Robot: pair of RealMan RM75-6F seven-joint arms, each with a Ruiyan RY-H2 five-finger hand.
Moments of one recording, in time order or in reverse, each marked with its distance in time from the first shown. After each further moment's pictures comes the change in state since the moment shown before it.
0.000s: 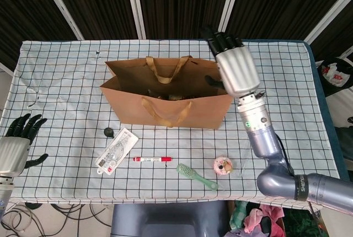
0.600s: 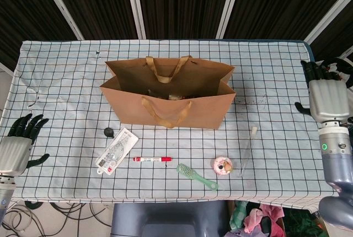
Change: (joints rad) left arm -0.005 -0.006 0.000 -0.001 -0.005 -0.010 0.012; right arm -0.330 0.318 -0.205 -0.085 0.155 -0.103 -0.017
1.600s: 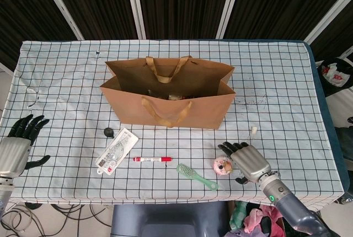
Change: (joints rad) left arm 0.000 0.040 0.018 -0.012 0.033 0.001 -0.109; right arm 0.018 -0.206 -0.261 -0.186 -0.265 -0.296 -0.066
